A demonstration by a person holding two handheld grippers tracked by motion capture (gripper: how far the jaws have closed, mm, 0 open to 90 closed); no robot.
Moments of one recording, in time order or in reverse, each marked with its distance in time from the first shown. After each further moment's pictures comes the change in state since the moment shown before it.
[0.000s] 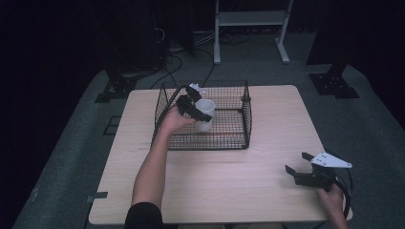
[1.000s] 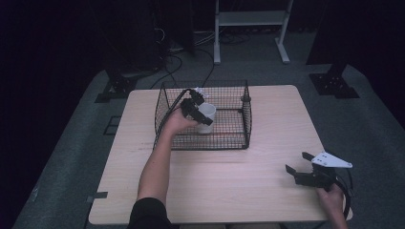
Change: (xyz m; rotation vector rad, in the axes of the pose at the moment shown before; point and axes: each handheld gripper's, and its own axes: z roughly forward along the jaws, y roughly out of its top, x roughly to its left) left arm 0.008 -0.005 0.027 0.080 0.001 0.002; right arm -0.001 0.000 0.000 -0.004 -0.003 0.006
